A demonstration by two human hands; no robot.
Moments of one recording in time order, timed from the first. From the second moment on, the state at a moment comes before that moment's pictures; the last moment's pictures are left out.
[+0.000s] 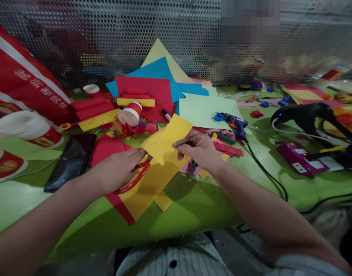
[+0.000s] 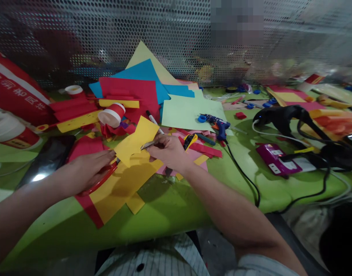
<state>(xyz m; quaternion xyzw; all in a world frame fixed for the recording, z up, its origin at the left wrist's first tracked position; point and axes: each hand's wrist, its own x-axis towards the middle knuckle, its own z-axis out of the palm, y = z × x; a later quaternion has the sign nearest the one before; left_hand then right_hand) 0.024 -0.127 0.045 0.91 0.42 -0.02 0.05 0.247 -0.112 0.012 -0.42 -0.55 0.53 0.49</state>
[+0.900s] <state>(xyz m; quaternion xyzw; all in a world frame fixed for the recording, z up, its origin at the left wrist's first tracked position) 0.026 -0.121 0.027 0.92 0.39 0.04 0.05 0.247 -0.114 0.009 -0.38 -0.56 0.52 0.52</state>
